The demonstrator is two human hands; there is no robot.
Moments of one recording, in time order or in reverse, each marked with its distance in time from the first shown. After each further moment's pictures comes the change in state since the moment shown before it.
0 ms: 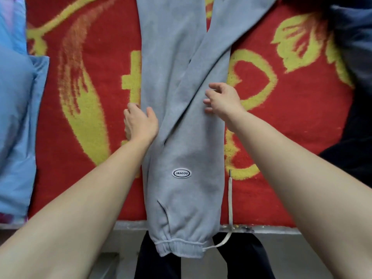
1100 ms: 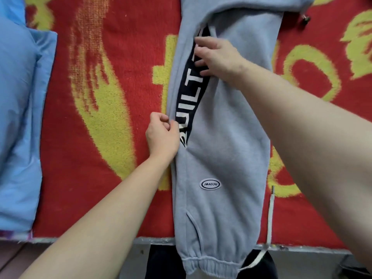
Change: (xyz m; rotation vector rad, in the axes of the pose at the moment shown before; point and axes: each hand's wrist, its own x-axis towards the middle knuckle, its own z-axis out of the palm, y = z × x) left_hand 0.051 -0.072 0.012 -0.317 -0.129 0.007; right_hand 0.084 -0.070 0.132 -0.317 -0.243 -0.176
